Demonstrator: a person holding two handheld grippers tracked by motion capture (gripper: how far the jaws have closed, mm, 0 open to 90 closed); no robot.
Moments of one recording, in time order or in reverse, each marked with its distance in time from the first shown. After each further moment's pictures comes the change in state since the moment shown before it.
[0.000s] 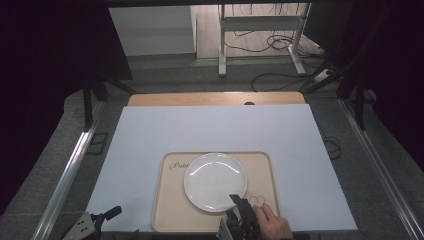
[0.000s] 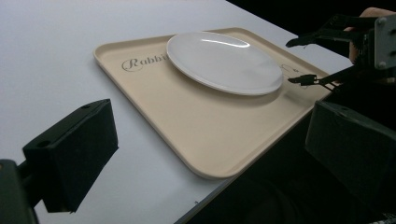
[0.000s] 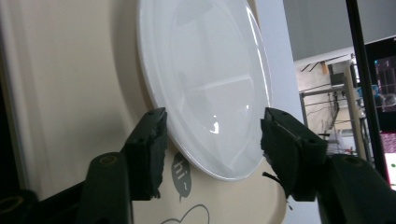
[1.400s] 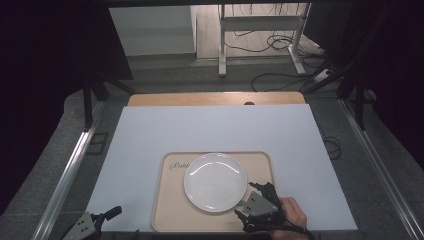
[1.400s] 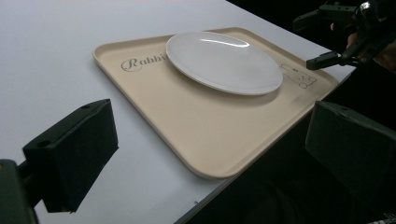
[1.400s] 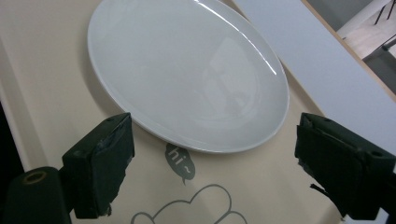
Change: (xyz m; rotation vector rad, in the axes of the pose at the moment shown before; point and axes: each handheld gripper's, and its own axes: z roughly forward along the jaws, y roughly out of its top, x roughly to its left) left arm 0.000 0.000 0.000 0.001 -0.003 0.002; right arm -0.049 -0.050 -0.007 -0.118 0.208 0.508
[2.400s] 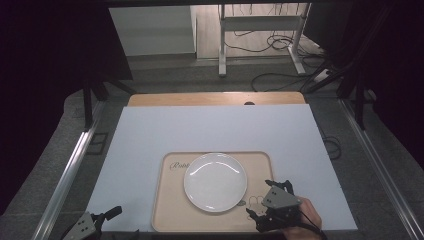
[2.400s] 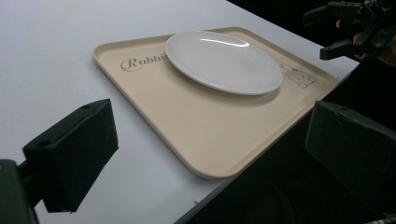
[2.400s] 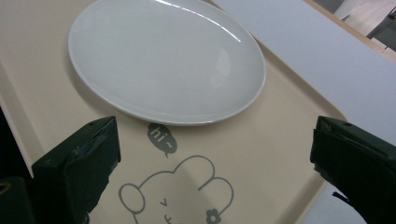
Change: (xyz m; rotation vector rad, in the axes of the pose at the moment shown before) left arm 0.000 0.000 0.000 0.002 -0.002 0.000; right arm -0.025 -0.024 -0.019 -0.038 0.013 0.173
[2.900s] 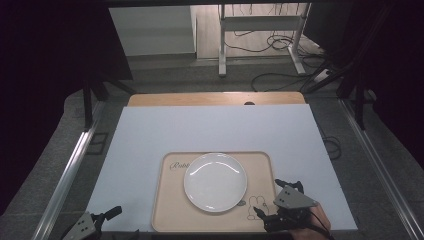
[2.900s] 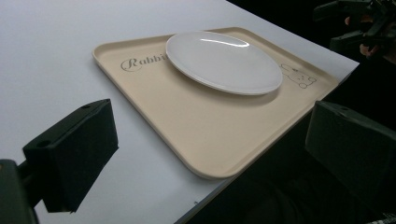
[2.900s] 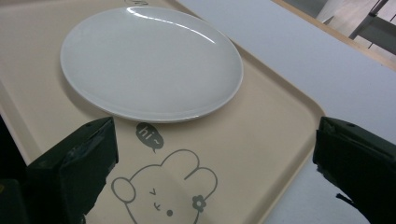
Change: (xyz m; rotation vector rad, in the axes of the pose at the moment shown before) left arm 0.000 0.000 0.000 -0.001 0.001 -0.001; right arm -0.011 -0.009 -0.019 -0.052 -0.023 0.079
